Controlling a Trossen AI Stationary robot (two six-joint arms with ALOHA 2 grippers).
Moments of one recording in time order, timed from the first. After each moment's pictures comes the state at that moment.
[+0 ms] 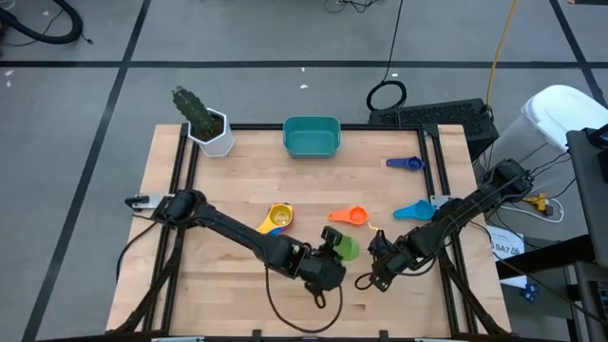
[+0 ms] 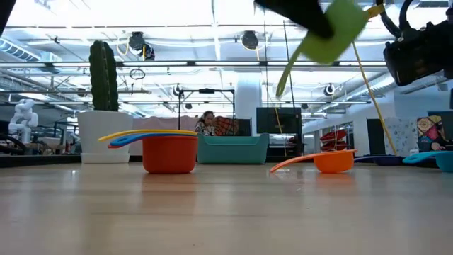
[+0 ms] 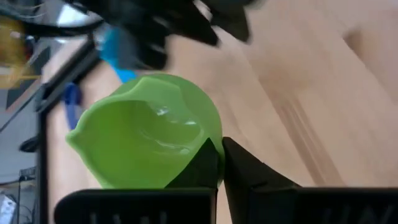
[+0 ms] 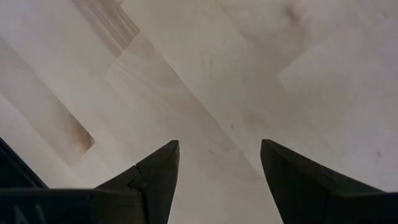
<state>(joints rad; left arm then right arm) -0.40 2.15 1.89 -0.60 -0.45 0.31 0.60 1.45 0.79 -0.62 -0.07 1.34</state>
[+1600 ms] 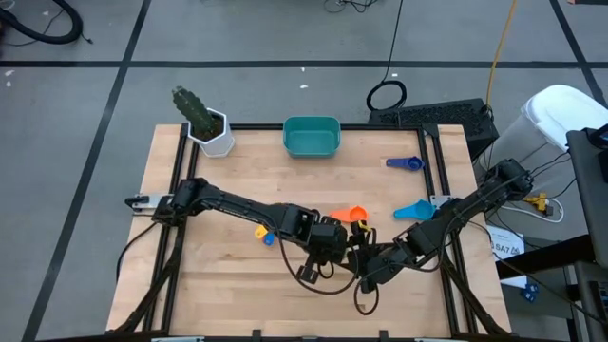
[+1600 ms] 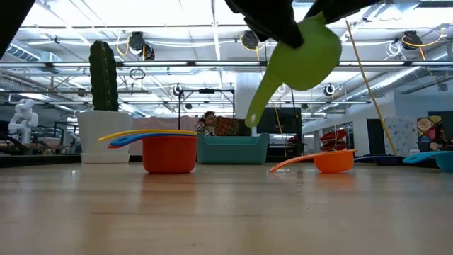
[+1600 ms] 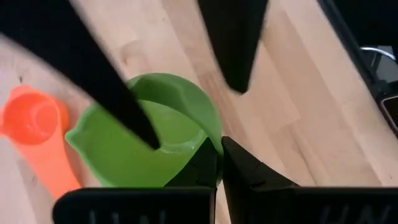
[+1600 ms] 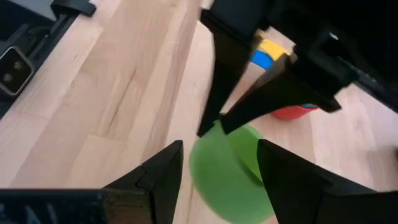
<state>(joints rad) -0.25 2.15 1.99 -0.87 0.11 0.17 0.57 1.45 1.01 -0.36 0.44 0.14</state>
